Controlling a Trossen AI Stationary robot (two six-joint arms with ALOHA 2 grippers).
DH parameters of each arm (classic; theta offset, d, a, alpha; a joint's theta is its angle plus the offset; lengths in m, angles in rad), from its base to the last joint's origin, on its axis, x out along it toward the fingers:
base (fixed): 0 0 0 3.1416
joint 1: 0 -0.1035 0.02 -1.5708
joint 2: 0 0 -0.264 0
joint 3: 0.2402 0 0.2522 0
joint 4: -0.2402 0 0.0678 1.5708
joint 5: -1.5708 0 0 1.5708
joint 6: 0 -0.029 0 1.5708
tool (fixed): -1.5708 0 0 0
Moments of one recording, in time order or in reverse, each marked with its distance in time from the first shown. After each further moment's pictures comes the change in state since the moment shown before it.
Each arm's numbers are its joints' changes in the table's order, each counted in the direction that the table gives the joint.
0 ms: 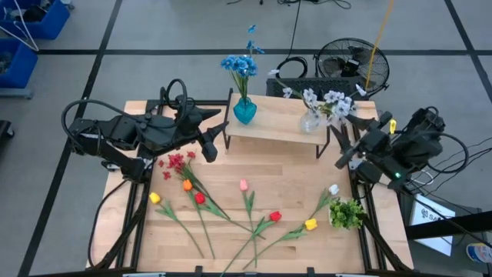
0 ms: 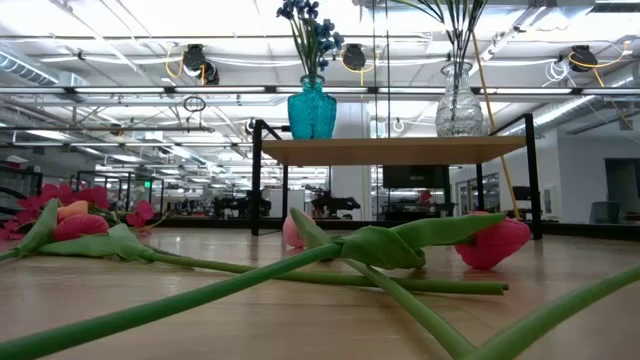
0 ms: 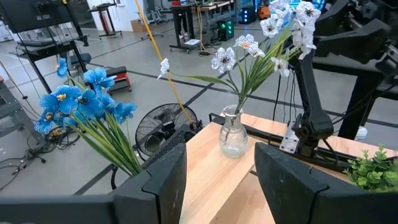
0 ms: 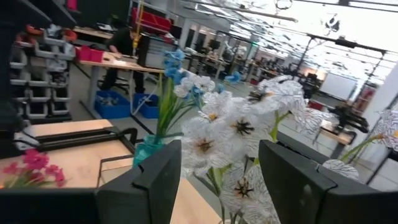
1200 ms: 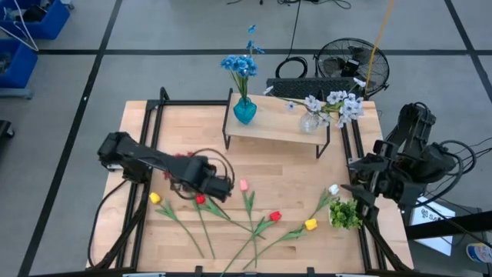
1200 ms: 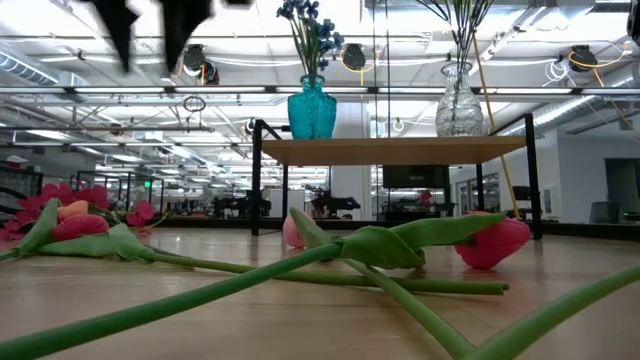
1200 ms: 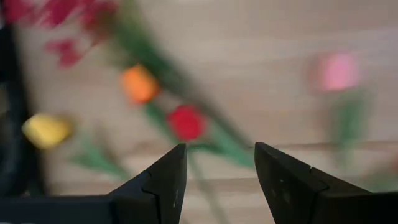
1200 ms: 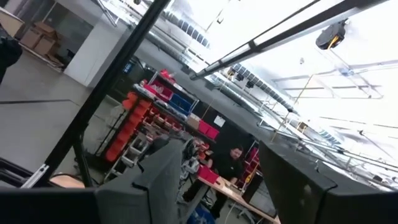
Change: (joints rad) left arm 0.070 -0.334 -0.201 -0.839 0.709 1.703; right arm -0.281 -0.046 0.002 -0.008 -0.602 0.159
